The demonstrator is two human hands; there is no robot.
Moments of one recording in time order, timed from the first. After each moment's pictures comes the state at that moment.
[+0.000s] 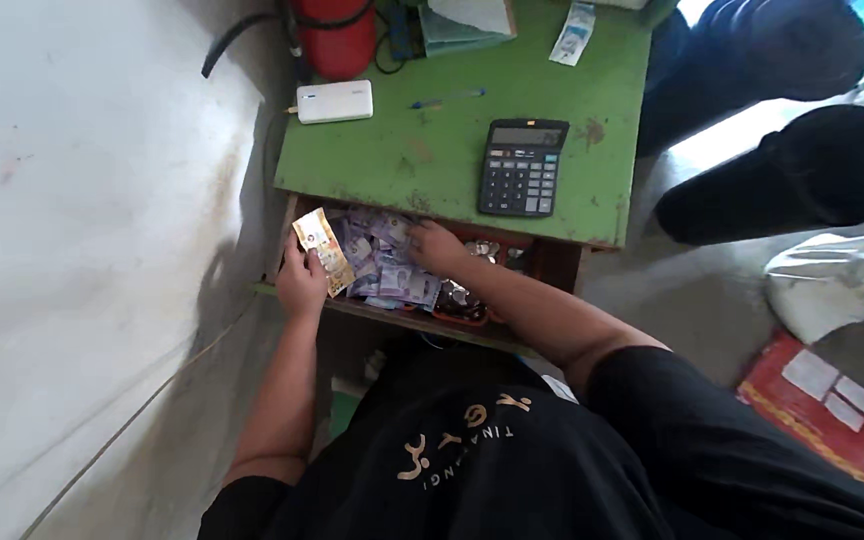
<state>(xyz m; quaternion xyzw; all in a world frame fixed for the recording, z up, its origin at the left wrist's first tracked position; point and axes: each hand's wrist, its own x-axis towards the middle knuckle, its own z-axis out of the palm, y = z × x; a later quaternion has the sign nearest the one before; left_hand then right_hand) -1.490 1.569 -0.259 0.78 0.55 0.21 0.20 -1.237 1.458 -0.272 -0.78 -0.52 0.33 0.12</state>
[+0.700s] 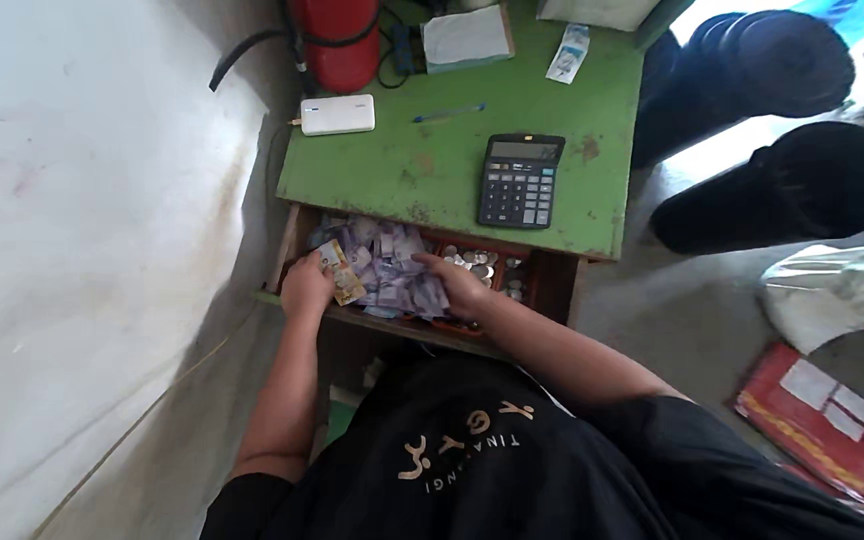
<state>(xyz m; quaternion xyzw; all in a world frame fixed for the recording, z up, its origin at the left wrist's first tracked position) -1.473 1.583 -0.244 0.81 0.55 -0.09 0.18 -1.267 1.395 -0.236 -0.61 -0.16 0.62 0.46</state>
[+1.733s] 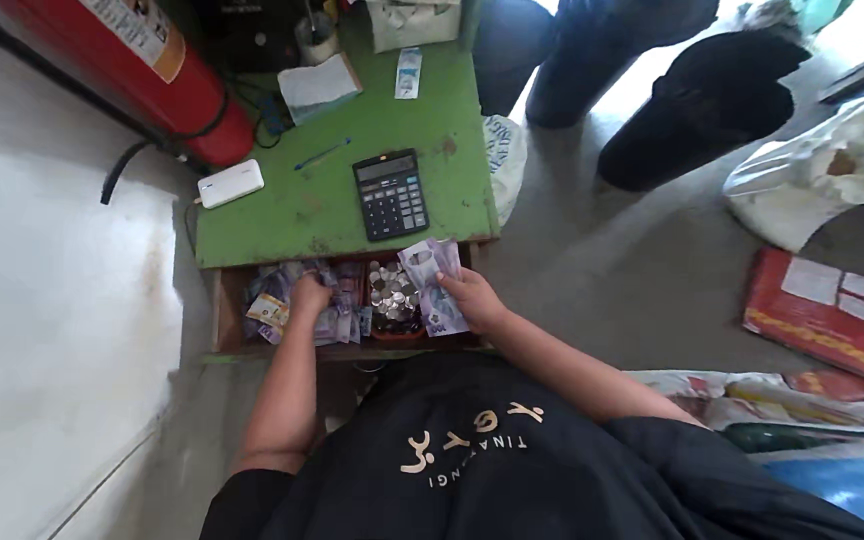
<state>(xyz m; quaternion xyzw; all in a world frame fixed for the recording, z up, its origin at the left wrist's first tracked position) -1.333 1.524 -0.249 0.78 0.53 -0.14 0.31 -1.182 1.252 -0.216 -0.61 0.00 0.48 0.63</state>
